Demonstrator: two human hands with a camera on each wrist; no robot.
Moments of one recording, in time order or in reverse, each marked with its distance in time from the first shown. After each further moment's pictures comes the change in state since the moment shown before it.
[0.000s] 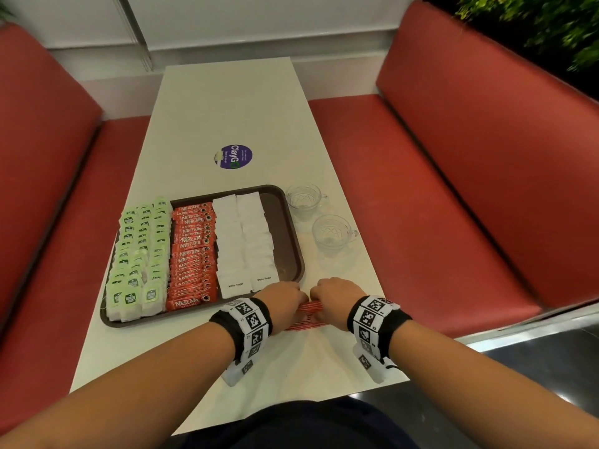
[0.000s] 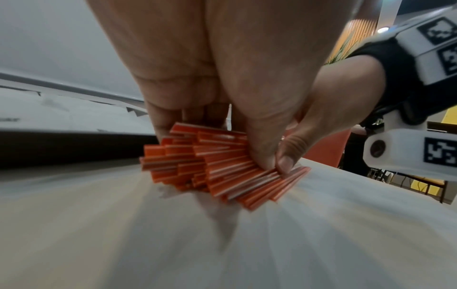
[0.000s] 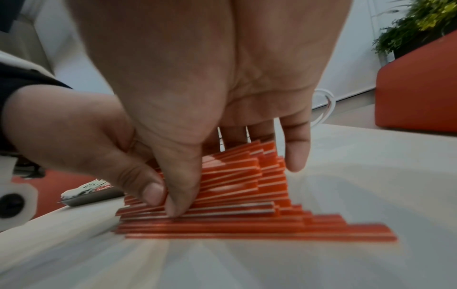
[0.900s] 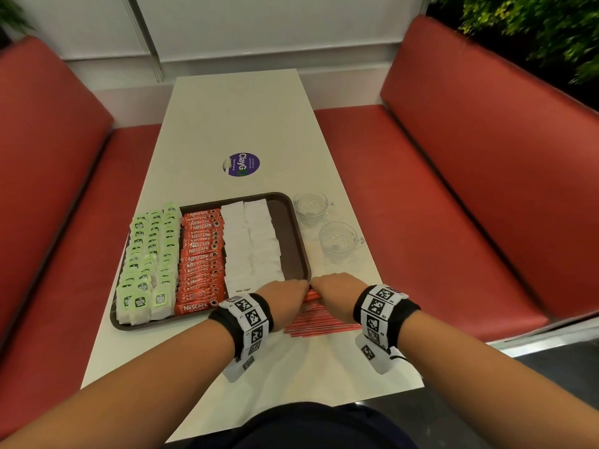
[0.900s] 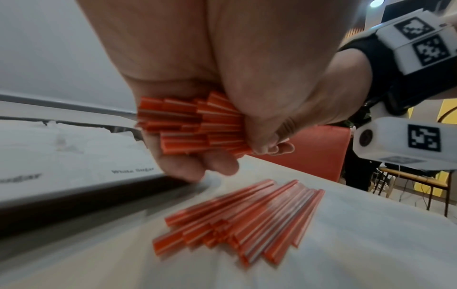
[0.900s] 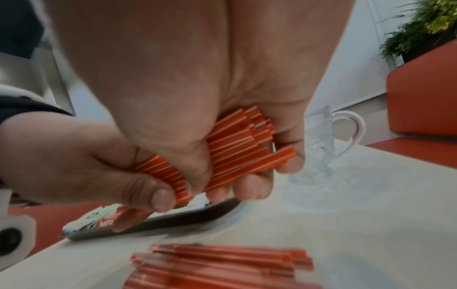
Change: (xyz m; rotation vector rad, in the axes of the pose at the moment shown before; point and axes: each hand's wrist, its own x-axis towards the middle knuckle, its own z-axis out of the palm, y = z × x) left_hand -0.008 -0.009 -0.014 -0.096 0.081 -0.070; right_hand -0.002 -0.008 -0.034 0.057 0.036 -0.086
